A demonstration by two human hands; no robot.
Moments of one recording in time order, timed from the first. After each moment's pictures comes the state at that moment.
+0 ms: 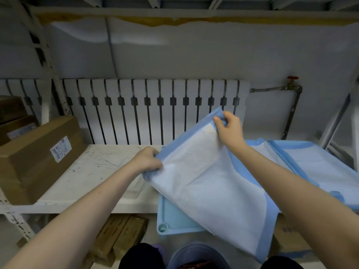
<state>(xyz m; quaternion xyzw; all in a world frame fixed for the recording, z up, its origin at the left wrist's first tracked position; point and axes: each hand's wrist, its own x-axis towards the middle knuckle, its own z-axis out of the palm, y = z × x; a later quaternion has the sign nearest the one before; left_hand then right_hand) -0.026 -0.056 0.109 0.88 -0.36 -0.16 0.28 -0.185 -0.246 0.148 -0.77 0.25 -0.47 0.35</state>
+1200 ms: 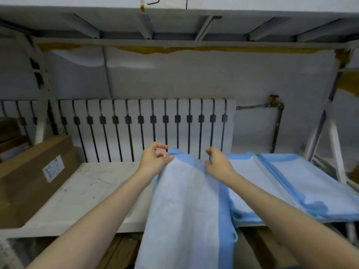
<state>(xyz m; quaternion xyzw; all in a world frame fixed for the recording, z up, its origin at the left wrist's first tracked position) -0.070 -0.076 0.145 0.67 -0.36 -0.15 0.63 -0.213 -0.236 0.122 -0.87 0.35 -0.27 0.21</state>
